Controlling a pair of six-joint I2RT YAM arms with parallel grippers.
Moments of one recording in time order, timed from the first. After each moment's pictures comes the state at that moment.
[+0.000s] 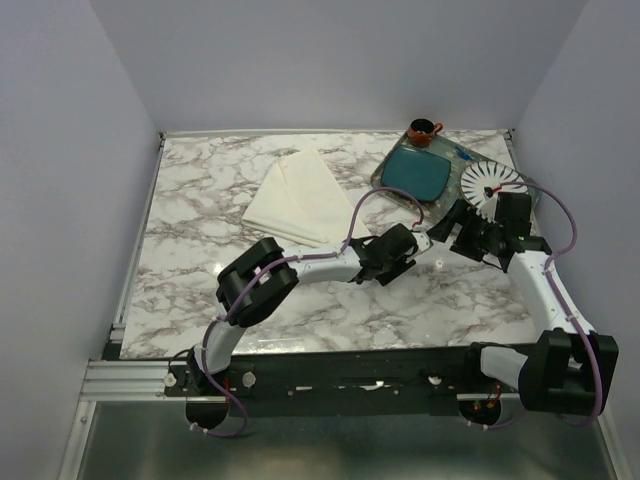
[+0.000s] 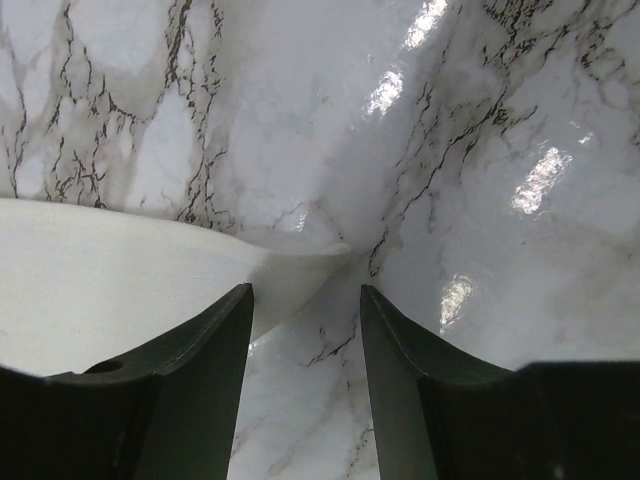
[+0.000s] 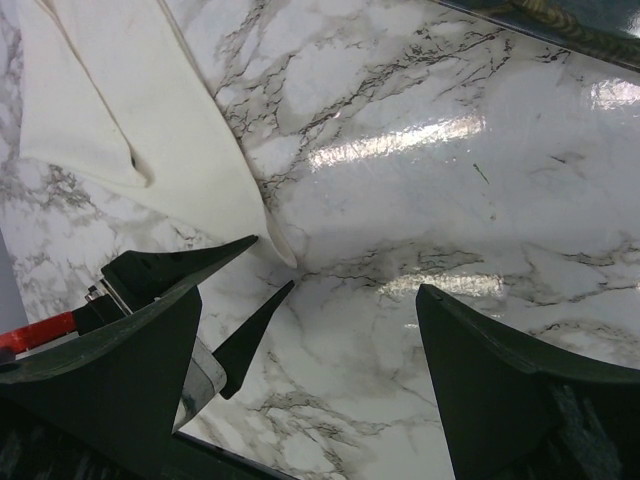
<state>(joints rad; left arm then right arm) -1.05 2.08 1.45 -0.23 -0.15 0.07 -0.10 1.16 0.79 -0.44 -0.45 0.42</state>
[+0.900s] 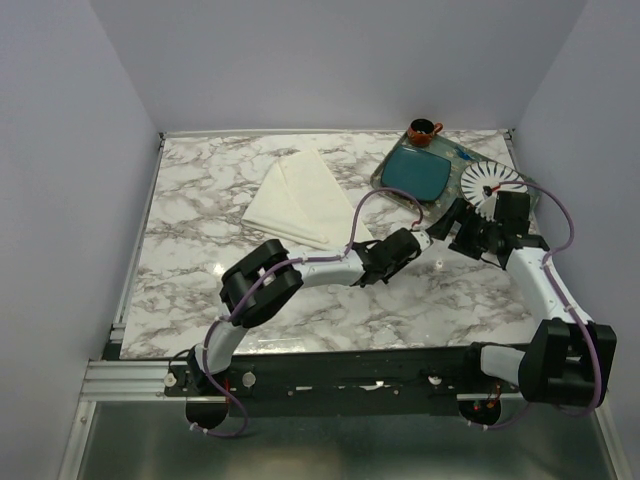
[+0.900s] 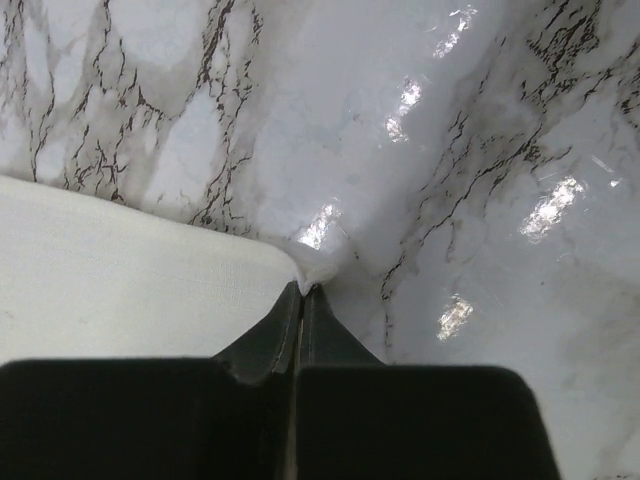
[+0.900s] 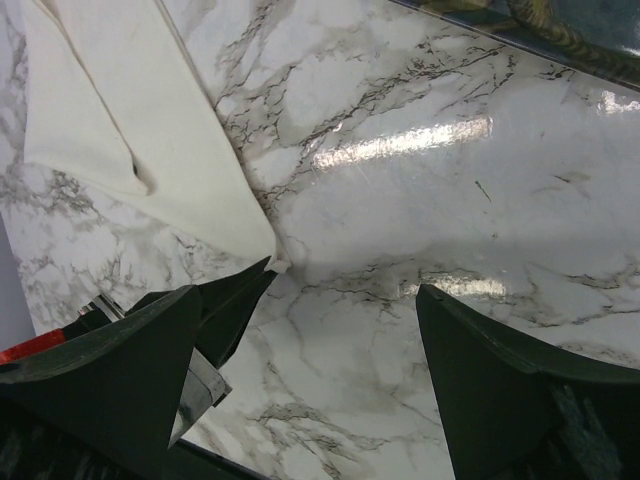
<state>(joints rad) -1.07 2.10 1.45 -0.18 -0.26 0.01 -0.11 1.20 0.78 -0.39 -0.47 0.42</state>
